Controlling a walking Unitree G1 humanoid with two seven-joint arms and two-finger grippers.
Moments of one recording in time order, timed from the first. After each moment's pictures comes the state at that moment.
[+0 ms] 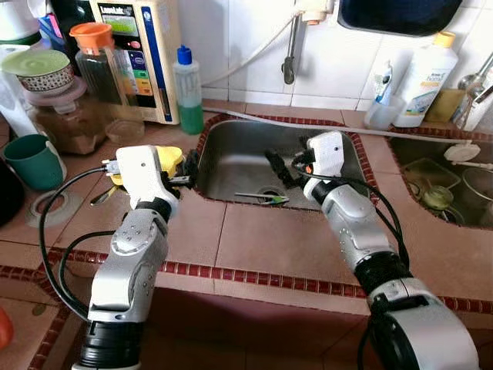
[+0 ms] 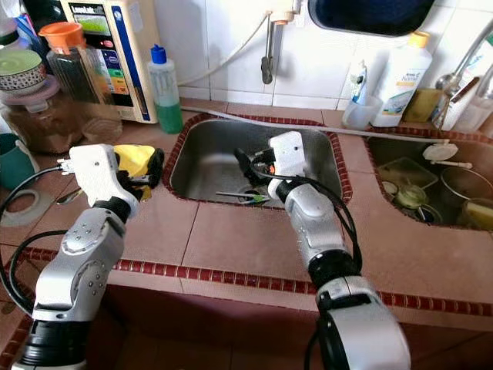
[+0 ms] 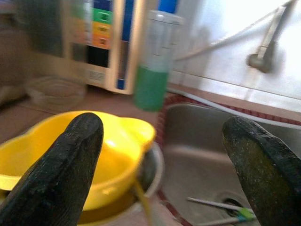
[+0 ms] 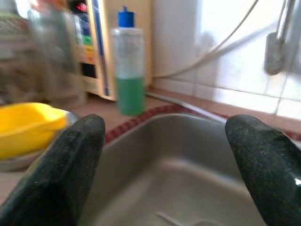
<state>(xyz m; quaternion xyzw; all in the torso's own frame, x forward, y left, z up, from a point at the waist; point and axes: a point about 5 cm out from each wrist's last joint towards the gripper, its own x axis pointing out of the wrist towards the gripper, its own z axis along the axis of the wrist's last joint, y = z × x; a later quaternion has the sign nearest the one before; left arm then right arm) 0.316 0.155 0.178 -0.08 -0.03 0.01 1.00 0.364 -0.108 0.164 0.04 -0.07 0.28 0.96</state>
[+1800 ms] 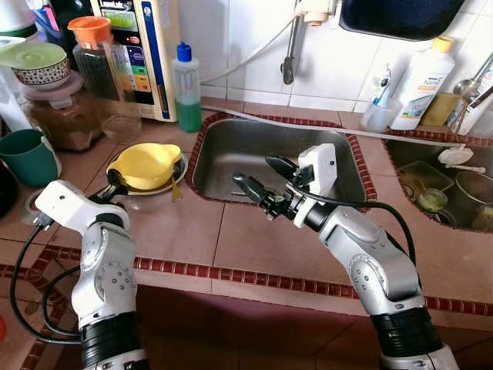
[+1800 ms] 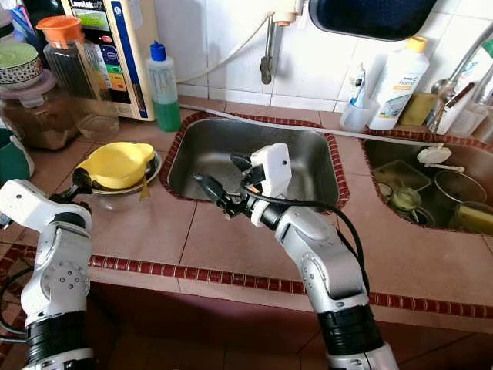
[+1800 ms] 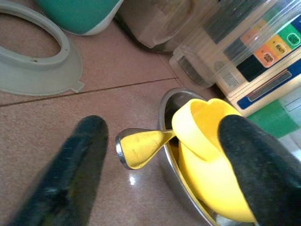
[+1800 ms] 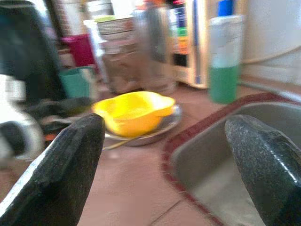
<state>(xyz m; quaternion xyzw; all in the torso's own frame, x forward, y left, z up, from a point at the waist) 0.310 0.217 0.145 -0.34 -0.01 0.24 0.91 0.300 -0.079 0.186 0.10 -0.02 0.44 0.89</state>
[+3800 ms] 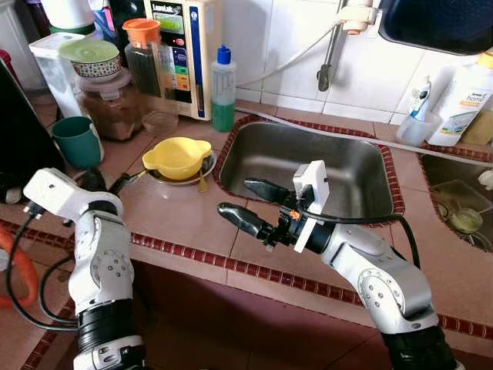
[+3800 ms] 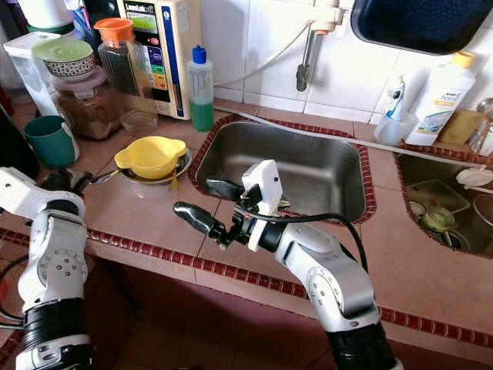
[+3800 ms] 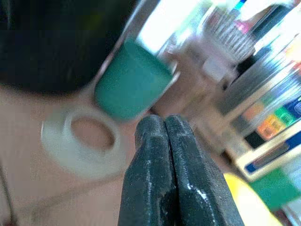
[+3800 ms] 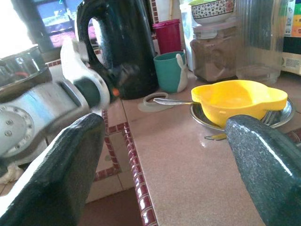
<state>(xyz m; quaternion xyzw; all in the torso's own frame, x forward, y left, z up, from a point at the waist) 0.317 0.229 0.178 -0.30 -0.10 0.23 0.92 0.278 -0.075 0.182 0.11 0.01 0.51 0.85</state>
